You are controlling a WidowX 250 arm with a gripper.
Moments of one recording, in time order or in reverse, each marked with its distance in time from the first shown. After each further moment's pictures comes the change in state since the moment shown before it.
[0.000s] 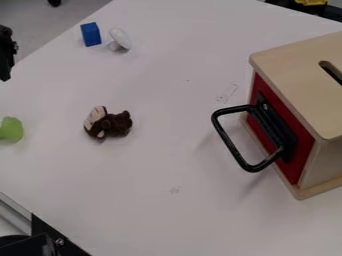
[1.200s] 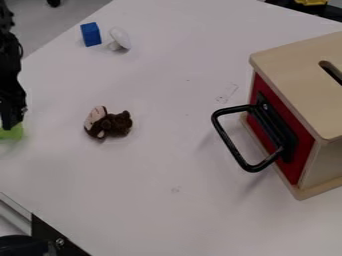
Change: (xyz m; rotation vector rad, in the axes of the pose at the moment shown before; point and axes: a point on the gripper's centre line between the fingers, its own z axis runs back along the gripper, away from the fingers) arm -0.017 -0.005 -0.078 0.090 0.255 -0.601
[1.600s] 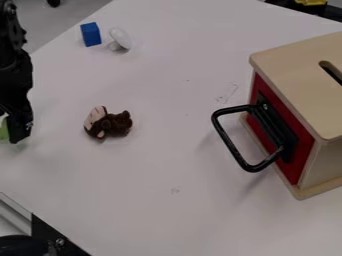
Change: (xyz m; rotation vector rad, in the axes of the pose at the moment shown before) arm 0.002 -0.010 -0.020 -0.048 0.025 -0.118
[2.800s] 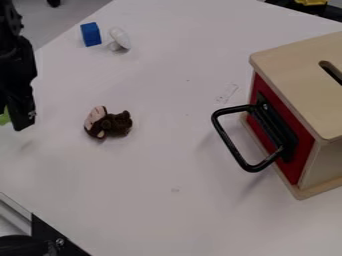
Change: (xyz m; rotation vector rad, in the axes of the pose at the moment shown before) arm 0.015 -0.007 0.042 -0.060 -0.129 -0.060
